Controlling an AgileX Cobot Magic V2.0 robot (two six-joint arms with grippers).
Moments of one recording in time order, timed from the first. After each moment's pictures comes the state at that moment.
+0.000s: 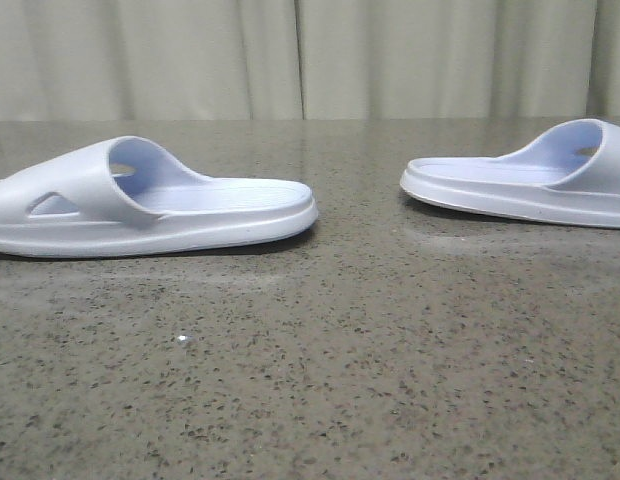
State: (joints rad) left arm -0.01 0.00 0.00 -0.51 -0.12 0.00; right arm 0.00 -0.01 0.01 0.33 -0.07 0.09
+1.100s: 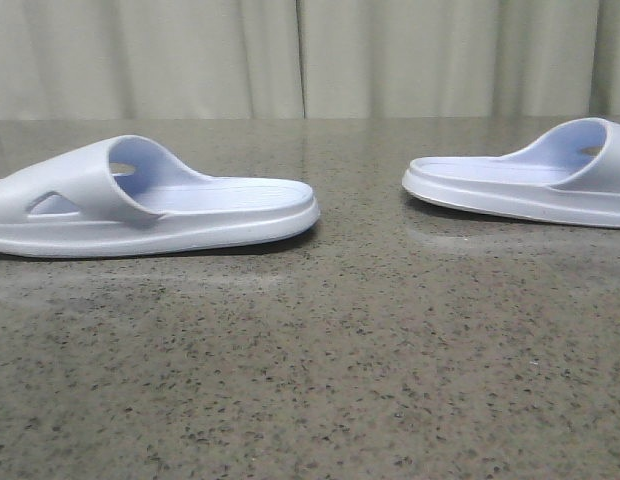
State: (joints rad) left arm -0.01 0.53 -0.56 -0.38 0.64 0.08; right arm 0.00 0.41 -0.49 0.05 0.56 0.09
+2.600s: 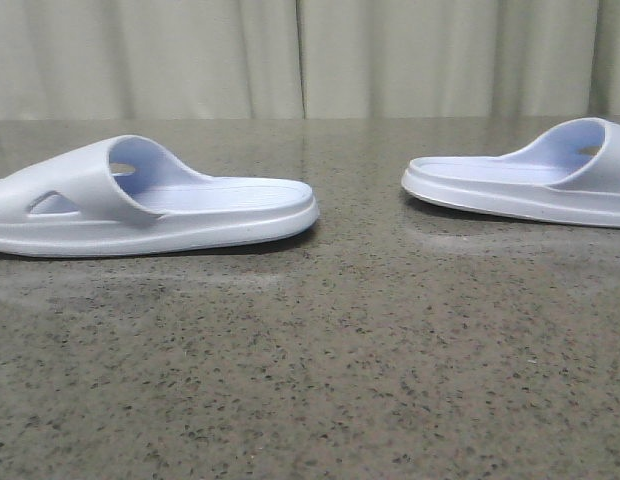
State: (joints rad) left arm -0.01 0.84 -0.71 -0.46 0.81 0.24; right arm -0.36 1.30 -0.96 0.45 0.86 -0.28
